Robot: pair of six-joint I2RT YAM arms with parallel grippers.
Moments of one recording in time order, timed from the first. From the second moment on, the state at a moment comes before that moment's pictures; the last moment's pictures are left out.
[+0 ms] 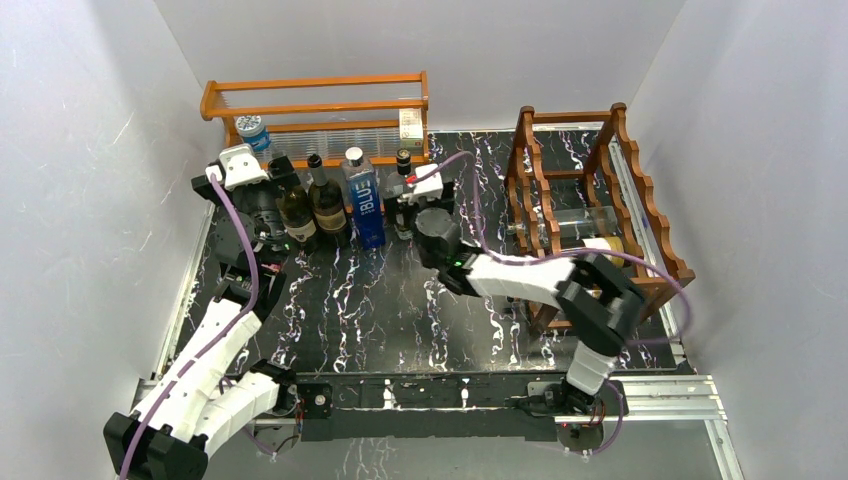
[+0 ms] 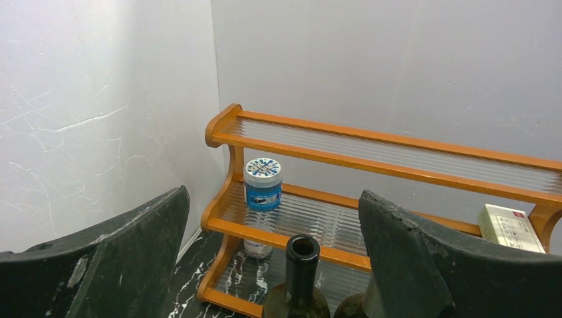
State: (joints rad) left arm -0.37 0.87 0.81 0.47 -0.68 0.24; right arm 0.99 1.81 1.11 0.78 0.73 -0.01
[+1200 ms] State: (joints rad) left arm -0.39 0.89 0.81 0.40 -0.68 0.16; right arm 1.01 1.33 1.03 -0.87 0.65 -0.24
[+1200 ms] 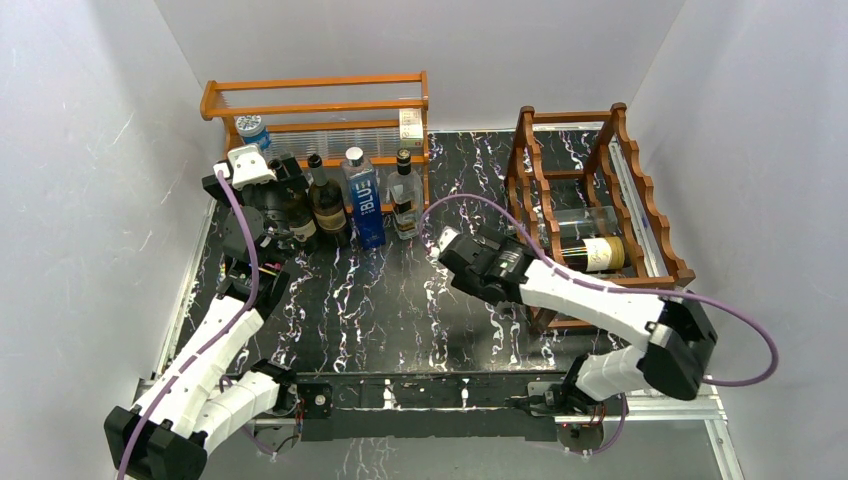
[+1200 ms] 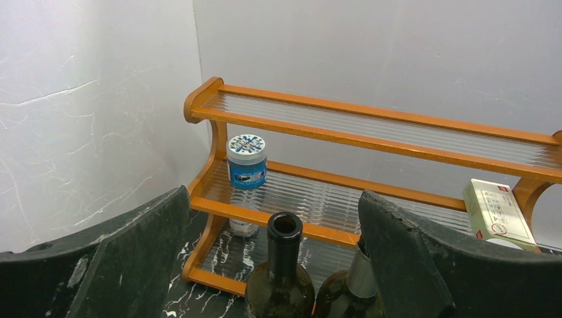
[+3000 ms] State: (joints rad) left arm -0.40 0.86 0.79 0.47 -0.69 0.24; right arm 0.61 1.98 1.19 -0.37 0.64 -0.89
